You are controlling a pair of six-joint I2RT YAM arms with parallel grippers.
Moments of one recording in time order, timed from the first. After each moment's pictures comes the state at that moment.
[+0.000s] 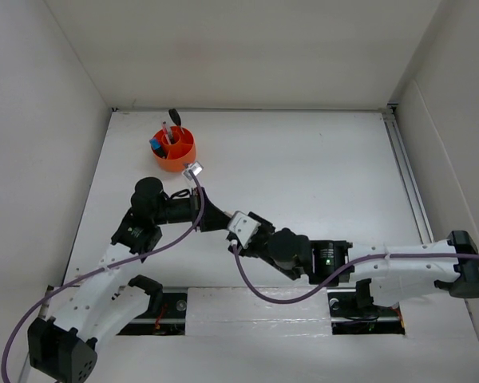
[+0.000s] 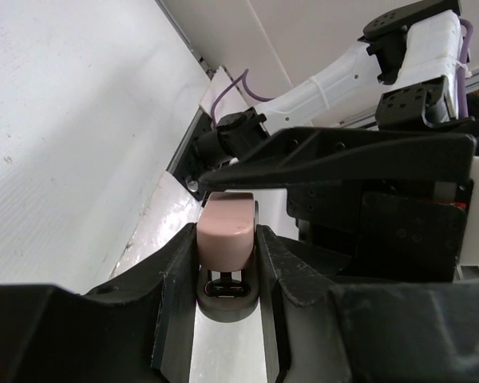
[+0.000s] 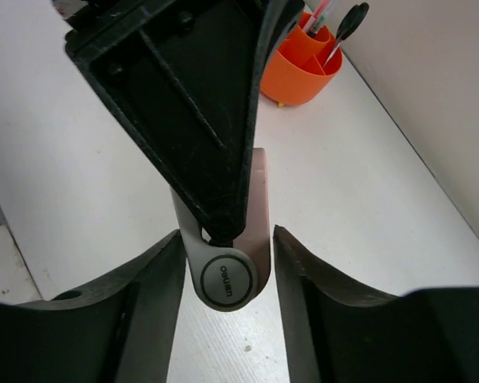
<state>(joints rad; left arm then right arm) -0.41 0.80 0.61 0.02 1.00 -0.83 1.47 1.20 0.95 0.01 0.61 -0.27</state>
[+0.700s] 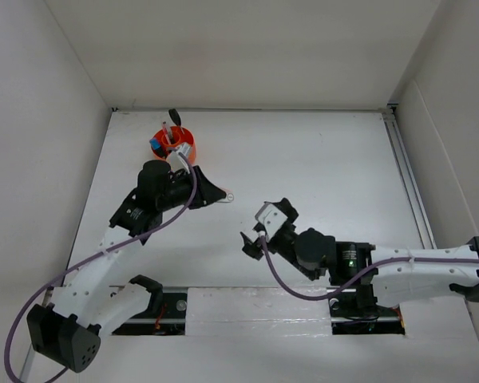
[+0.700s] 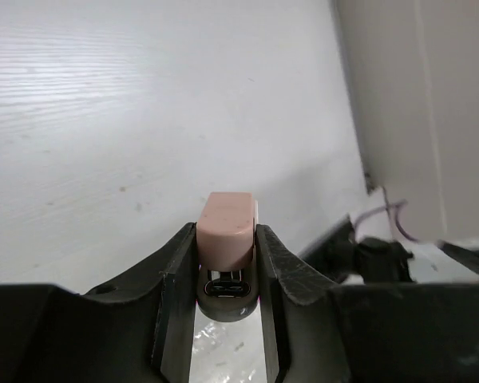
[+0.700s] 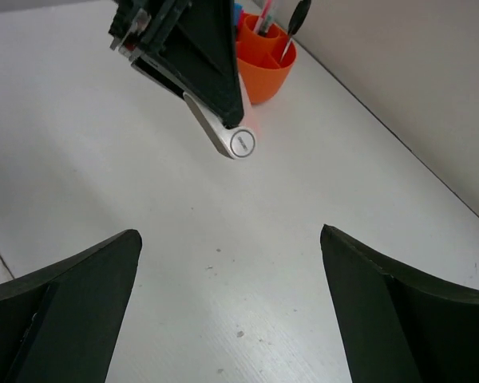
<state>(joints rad) -0.42 0.91 0.81 -0.33 0.47 -0.69 1.47 1.04 0.85 0.03 0.69 -0.22</state>
